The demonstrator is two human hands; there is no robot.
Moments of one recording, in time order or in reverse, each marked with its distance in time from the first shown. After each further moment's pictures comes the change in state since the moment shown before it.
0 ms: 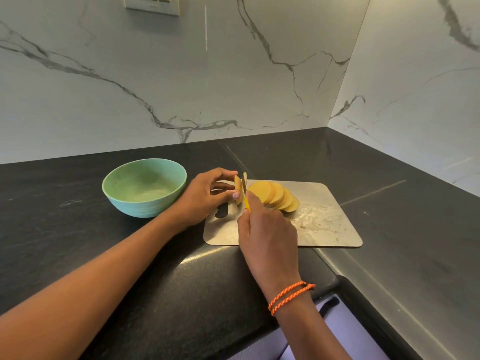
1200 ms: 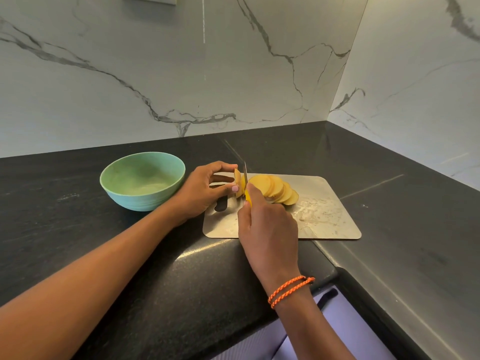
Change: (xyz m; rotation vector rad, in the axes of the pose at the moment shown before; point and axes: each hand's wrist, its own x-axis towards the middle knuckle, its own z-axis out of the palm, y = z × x) left_hand -0.001 0.004 0.001 -0.091 -0.012 -0.017; right_hand -0.003 0.000 0.001 -0.005 0.065 0.021
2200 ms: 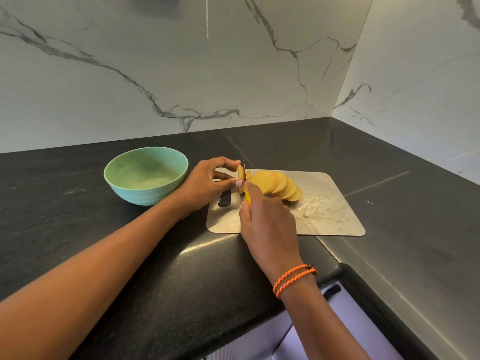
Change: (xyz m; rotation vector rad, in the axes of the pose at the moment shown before) left_hand 0.003 0.002 -0.002 0.002 0.006 -0.036; right_hand 0.005 0.003 0.004 0.006 -0.137 -0.050
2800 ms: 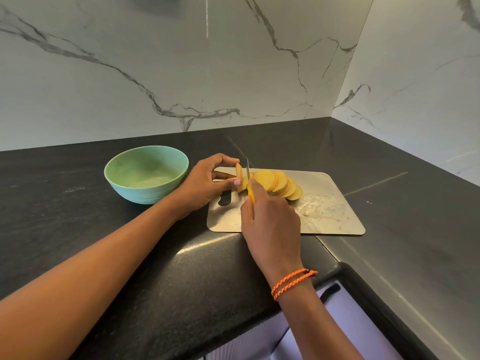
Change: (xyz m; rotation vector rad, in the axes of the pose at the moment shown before) left_hand -0.005 0.000 -0.001 -0.055 0.003 -0.015; right_hand -0.006 -0.005 -0.005 -0.035 0.140 0.035
